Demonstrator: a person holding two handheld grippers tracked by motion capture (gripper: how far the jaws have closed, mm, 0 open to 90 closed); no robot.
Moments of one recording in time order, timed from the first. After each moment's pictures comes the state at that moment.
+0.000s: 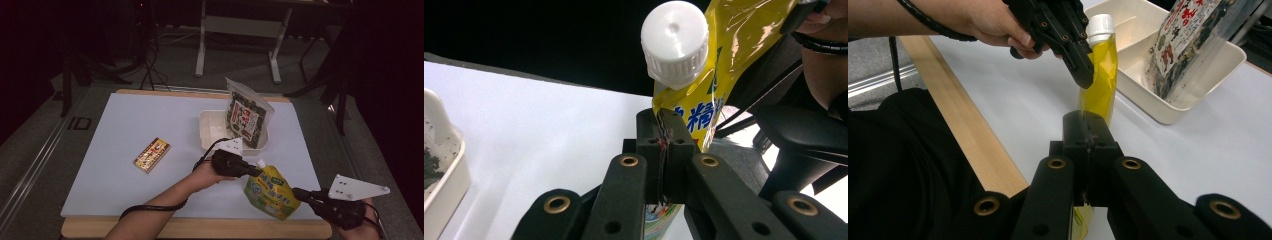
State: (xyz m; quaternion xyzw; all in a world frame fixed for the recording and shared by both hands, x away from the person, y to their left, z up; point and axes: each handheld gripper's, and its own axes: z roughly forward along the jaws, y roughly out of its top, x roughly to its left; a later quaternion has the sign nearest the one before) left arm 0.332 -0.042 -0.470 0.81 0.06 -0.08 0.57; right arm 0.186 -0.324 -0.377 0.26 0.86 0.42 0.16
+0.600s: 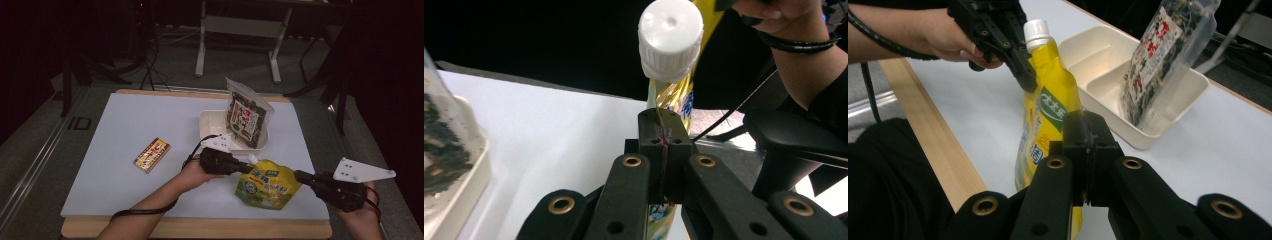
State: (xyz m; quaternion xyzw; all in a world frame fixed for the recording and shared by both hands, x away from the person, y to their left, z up) left arm 0.322 -0.009 -0.447 0.81 0.06 -0.06 0.58; right arm 0.212 -0.327 -0.362 0.27 0.83 0.45 0.18
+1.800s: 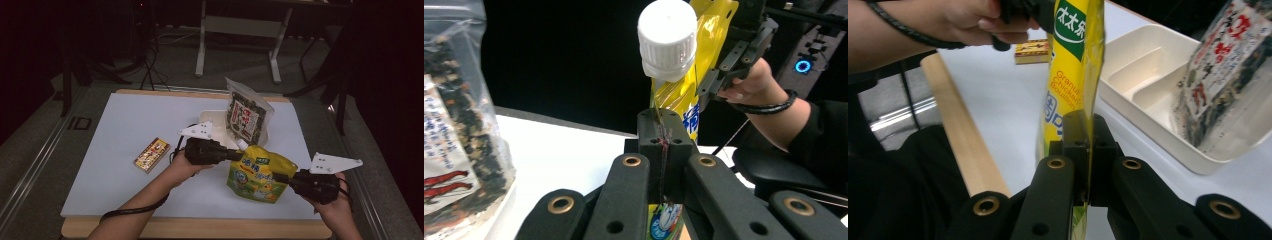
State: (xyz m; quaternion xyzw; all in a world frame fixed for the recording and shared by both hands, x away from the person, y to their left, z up) left arm 0.327 0.029 -0.422 0.76 0.07 -0.06 0.64; right arm 0.235 -0.294 -0.383 0.25 0.84 0.47 0.11
